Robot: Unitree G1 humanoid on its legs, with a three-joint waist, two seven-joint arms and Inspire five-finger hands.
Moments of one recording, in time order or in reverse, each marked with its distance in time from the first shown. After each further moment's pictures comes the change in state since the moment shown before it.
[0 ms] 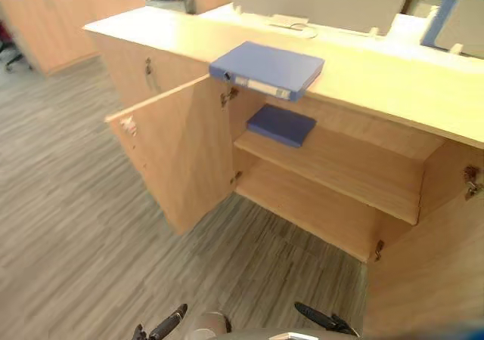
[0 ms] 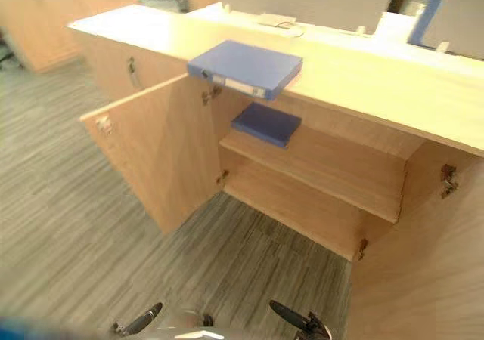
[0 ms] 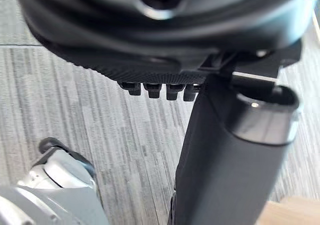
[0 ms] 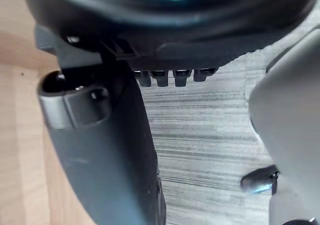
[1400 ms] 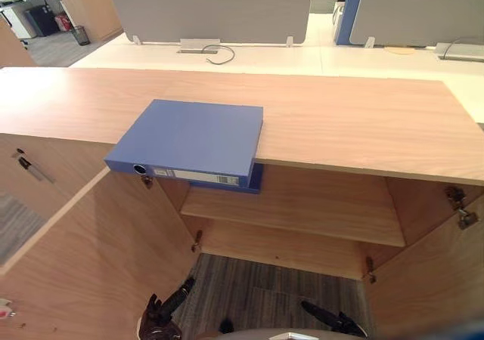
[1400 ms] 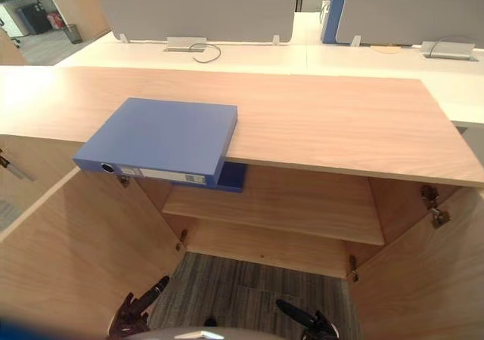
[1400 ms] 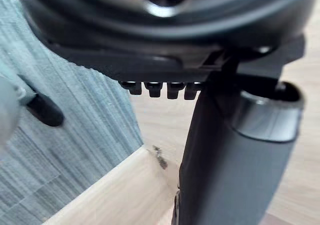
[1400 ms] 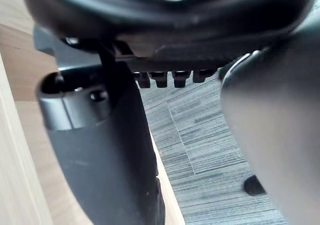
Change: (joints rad) left arm 0.046 0.033 -0.201 -0.238 -0.342 -0.004 -0.086; right arm -0.013 -0.052 0.026 -0.006 -0.037 0.011 0.004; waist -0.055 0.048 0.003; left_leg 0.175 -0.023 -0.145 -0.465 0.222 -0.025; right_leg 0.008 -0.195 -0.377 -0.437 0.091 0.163
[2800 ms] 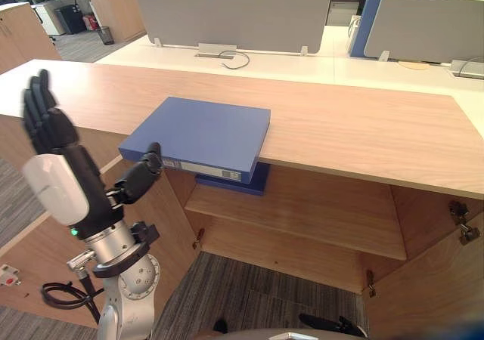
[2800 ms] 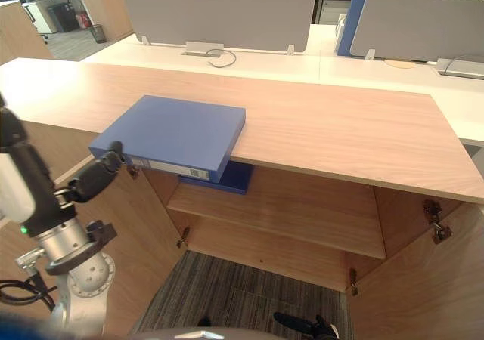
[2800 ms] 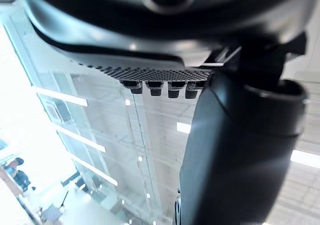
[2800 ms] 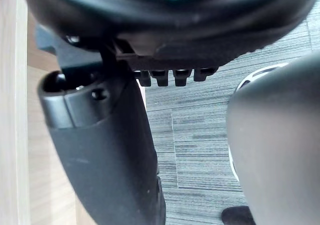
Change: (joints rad) left arm 0.015 0.093 -0.137 -1.257 1.396 0.043 0.564; right arm -0.014 -0.022 0.123 0.050 -0.118 0.004 -0.054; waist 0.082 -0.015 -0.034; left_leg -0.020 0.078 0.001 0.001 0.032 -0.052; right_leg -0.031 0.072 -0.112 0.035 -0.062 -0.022
